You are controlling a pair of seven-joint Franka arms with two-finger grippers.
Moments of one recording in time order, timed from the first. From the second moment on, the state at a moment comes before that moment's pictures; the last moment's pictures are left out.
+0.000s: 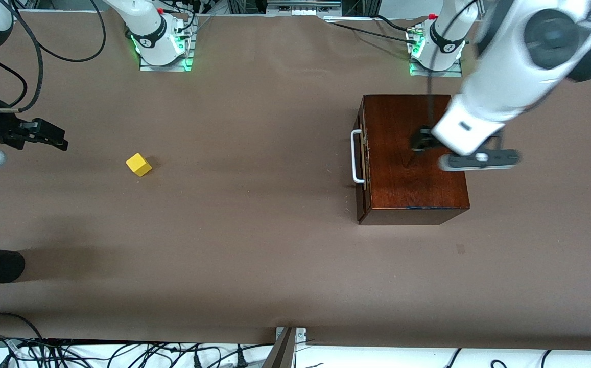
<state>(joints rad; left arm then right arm) -0.30 0.24 -0.11 -1.46 0.02 1.62 -0.48 0.11 0.13 -0.10 -1.50 0.01 1.60 0.02</state>
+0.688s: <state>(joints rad) -0.62 0.51 -0.11 -1.42 0.08 1.65 -0.83 0.11 0.13 -0.09 -1.50 0.01 1.60 0.02</state>
